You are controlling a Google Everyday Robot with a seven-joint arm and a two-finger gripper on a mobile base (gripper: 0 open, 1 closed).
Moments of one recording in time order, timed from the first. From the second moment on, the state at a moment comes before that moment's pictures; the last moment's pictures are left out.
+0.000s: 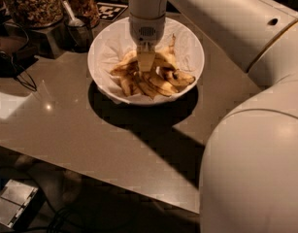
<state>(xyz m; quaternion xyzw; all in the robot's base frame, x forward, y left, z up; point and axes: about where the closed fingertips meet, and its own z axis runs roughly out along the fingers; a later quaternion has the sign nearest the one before) 0.616 -0.006 0.894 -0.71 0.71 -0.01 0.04</state>
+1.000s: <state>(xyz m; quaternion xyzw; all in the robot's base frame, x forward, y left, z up) 0.616 -0.005 0.894 -0.71 0.71 -0.01 0.04</state>
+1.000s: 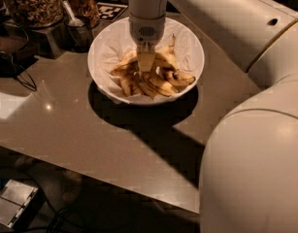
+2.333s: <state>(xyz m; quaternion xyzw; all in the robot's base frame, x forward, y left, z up) 0.616 -0.005 0.894 -0.71 0.71 -0.01 0.04</state>
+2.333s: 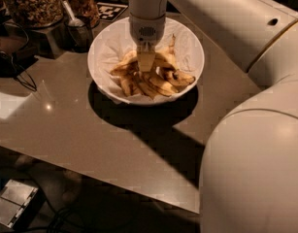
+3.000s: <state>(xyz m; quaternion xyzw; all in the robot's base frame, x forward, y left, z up) 0.616 -0.004 0.895 -0.71 0.71 -0.01 0.04</state>
